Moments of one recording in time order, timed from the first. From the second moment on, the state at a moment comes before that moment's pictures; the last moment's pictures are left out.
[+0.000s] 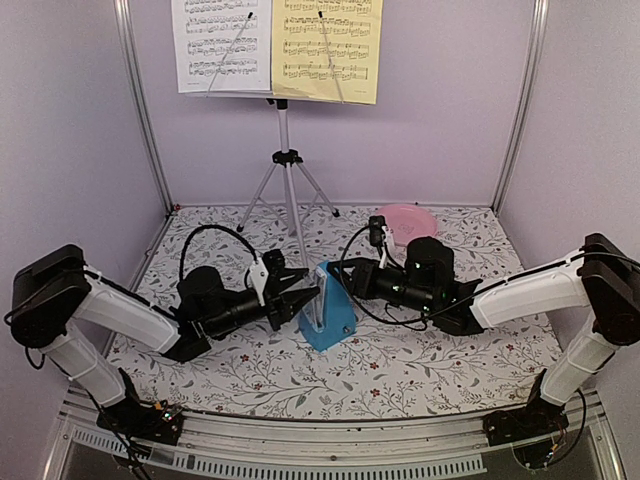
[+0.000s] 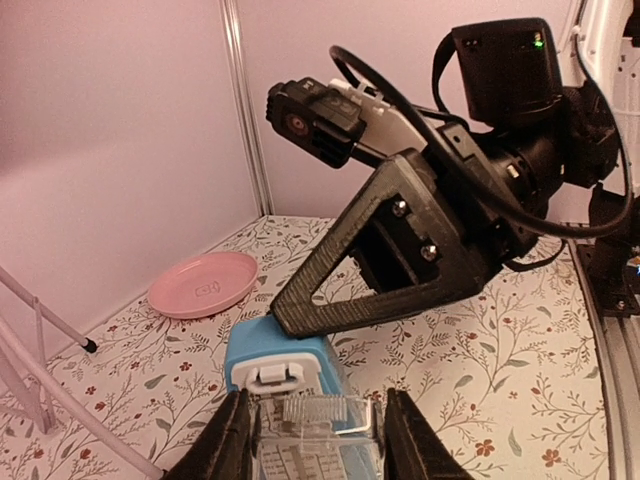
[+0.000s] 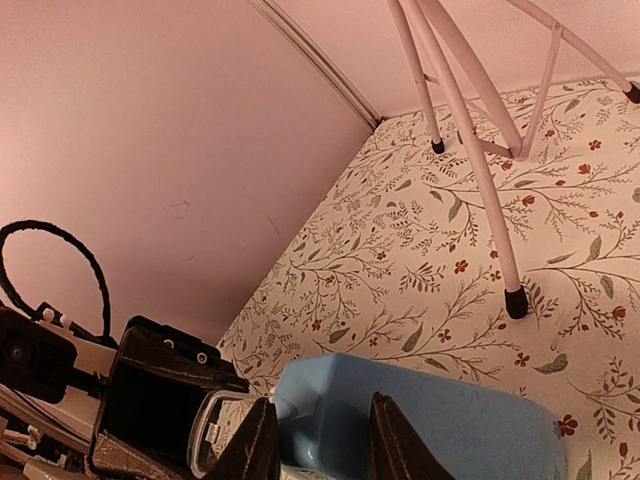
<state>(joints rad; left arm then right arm) -0.93 1.57 0.48 1.12 0.15 0.13 0.93 1.63 0.76 0.66 -0.05 0.71</state>
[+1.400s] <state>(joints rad) -0.58 1.57 0.72 0.13 -0.02 -0.19 0.92 1.48 0.85 0.19 -0.07 0.55</state>
